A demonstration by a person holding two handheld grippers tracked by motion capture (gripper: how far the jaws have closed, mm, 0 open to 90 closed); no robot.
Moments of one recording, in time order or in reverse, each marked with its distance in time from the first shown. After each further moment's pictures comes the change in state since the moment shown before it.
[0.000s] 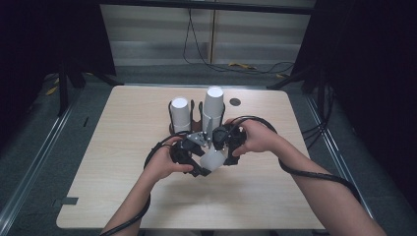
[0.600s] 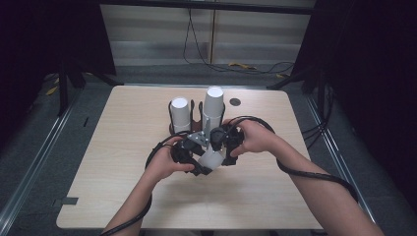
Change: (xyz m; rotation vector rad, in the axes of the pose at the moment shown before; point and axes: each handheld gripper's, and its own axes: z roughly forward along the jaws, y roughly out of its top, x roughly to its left) left arm 0.002 0.000 0.003 -0.009 0.005 -0.003; right arm 0.001 0.006 0.000 0.000 -0.004 -0.029
